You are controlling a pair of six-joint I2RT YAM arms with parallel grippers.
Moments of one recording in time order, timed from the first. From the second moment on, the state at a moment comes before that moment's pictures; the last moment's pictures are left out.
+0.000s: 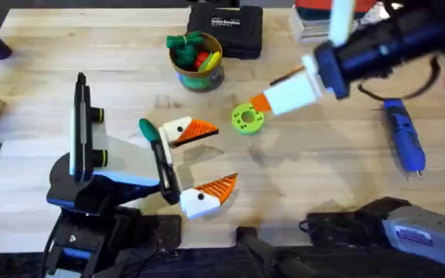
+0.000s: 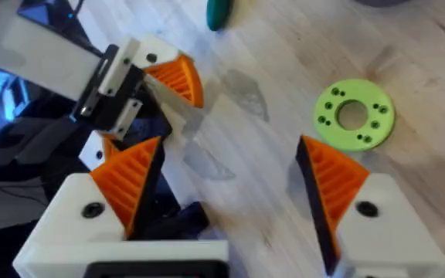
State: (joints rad) left arm -0.17 0.02 0.01 -0.08 1.08 -0.09; right arm 0.35 1.30 1.28 -1.13 -0.74 -0.21
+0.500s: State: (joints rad) left arm -0.17 0.02 0.01 -0.08 1.03 -0.08; right arm 0.26 1.11 1.03 -1.22 -0.97 -0.34
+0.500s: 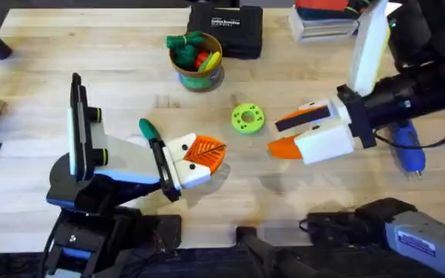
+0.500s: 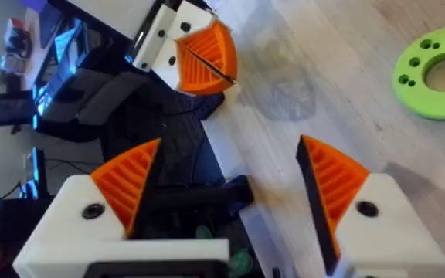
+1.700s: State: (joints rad) left arm -0.17 0.02 0.01 -0.08 1.00 -0.08; right arm -0.55 1.35 1.03 -0.90 -0.05 -0.38
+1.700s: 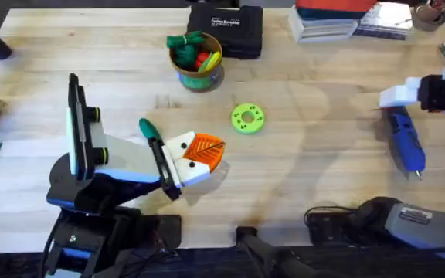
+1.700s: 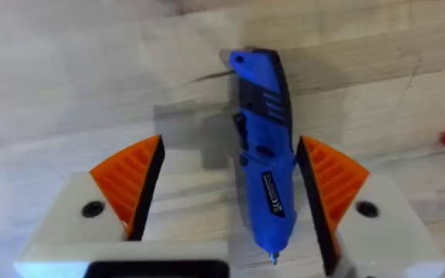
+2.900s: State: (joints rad) left arm -0.17 0.02 0.01 -0.08 1.00 -0.08; right arm -0.61 1.67 1.03 -0.78 -0.04 -0.70
